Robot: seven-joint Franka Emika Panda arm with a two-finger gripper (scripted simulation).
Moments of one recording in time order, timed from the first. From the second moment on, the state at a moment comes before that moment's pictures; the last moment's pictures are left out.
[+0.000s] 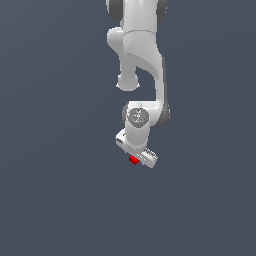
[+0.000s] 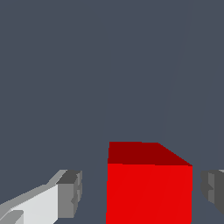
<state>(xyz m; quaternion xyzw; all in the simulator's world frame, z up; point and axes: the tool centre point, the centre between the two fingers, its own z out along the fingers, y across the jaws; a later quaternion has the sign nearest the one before) 0.021 0.032 0.025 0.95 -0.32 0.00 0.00</state>
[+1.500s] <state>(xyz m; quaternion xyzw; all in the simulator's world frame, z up) 0.031 0.037 0.067 0.94 -0.34 0.00 0.00</state>
